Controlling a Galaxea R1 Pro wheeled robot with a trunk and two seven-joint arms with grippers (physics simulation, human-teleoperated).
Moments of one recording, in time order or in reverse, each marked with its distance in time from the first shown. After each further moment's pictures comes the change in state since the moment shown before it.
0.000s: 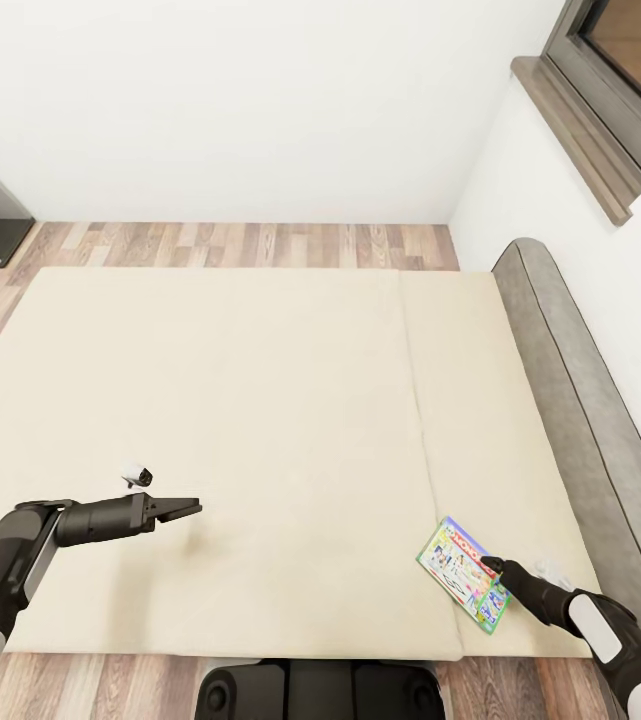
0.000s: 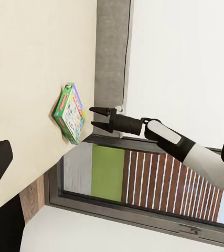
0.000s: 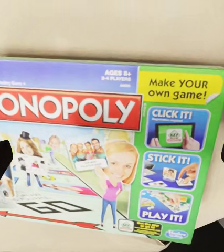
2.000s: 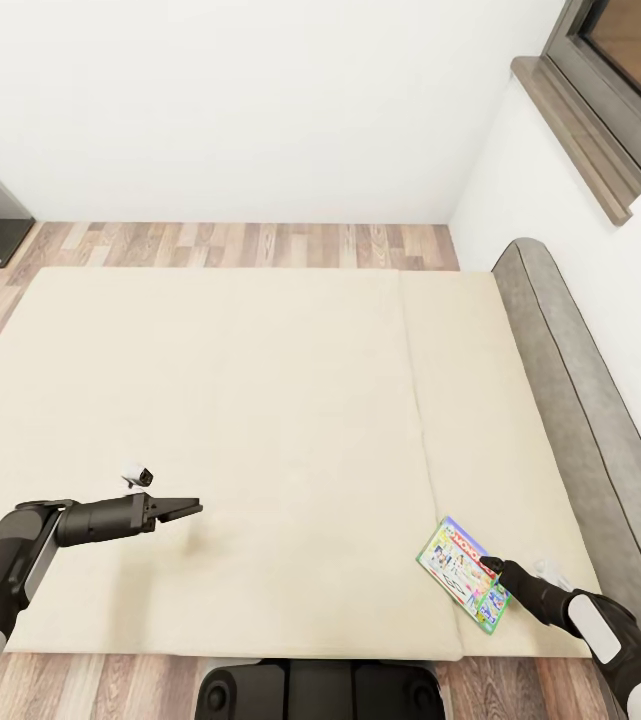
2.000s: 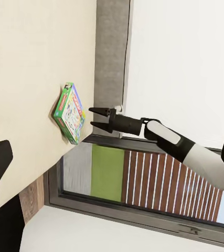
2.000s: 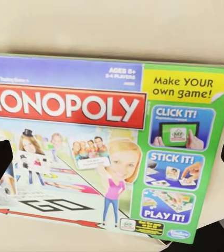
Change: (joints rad) left arm 0.000 -0.001 0.000 -0.001 0.000 0.000 0.000; right arm 0.000 0.000 0.006 0.000 0.005 -0.002 0.009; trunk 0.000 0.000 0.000
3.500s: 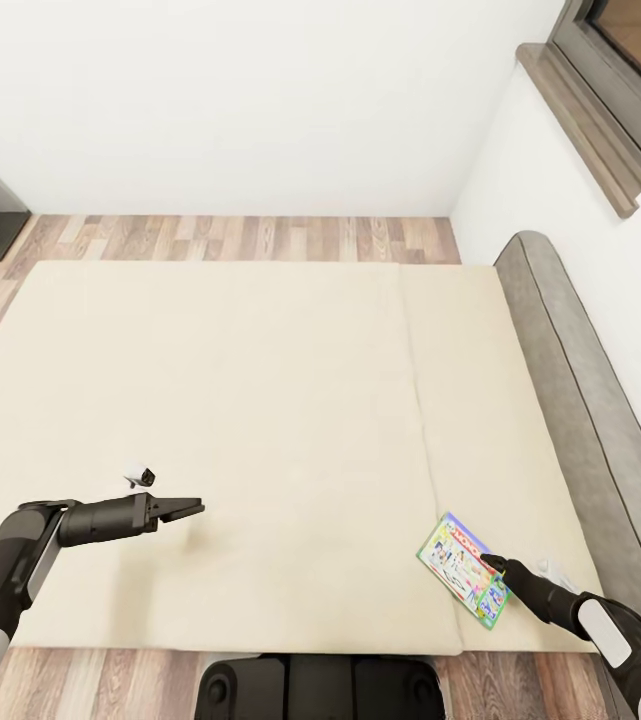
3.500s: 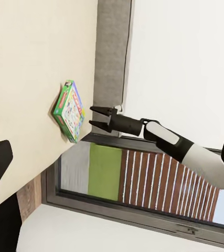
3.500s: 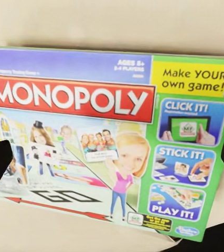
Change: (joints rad) left arm 0.000 -0.008 0.000 0.000 0.000 0.000 0.000; right arm 0.003 -0.023 -0.004 0.019 -0.003 0.009 0.115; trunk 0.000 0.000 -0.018
